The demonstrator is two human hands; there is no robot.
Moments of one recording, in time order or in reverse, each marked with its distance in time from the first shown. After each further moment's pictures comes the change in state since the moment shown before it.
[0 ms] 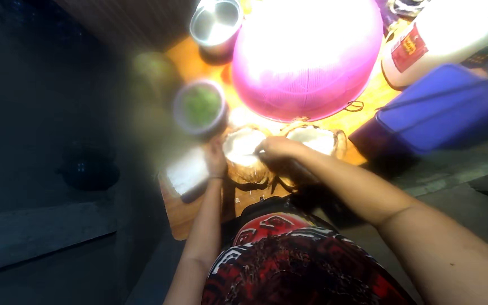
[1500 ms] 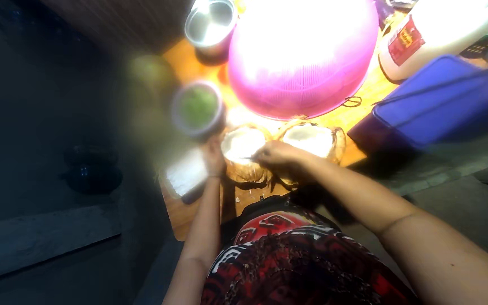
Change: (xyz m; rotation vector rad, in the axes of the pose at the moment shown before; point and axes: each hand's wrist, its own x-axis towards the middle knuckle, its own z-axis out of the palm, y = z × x) left_hand 0.006 0.004 0.000 0.036 -0.020 0.017; right_hand -0.021 0.004 0.016 0.282 0.073 -0.074
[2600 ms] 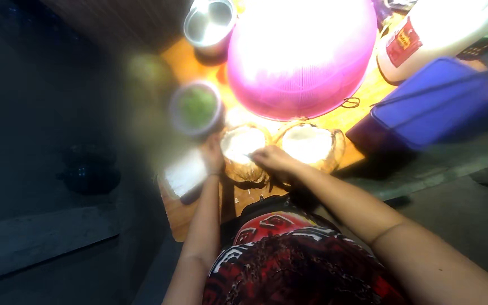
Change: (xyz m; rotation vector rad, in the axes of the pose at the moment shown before) left_hand 0.006 0.010 0.003 0.038 -0.013 -0.069; right_hand -0.002 0.005 0.029 0.229 0.192 0.072
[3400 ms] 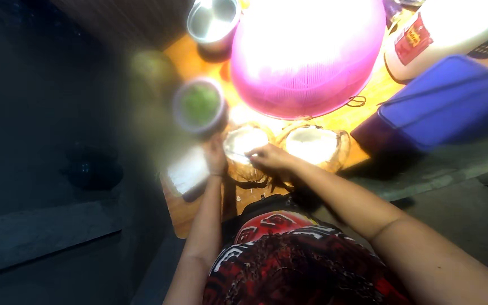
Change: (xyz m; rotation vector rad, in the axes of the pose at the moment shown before) left_hand -0.006 -0.014 -0.003 -0.031 0.009 0.082; right_hand 0.007 -0.006 0.000 0.015 -0.096 -0.145
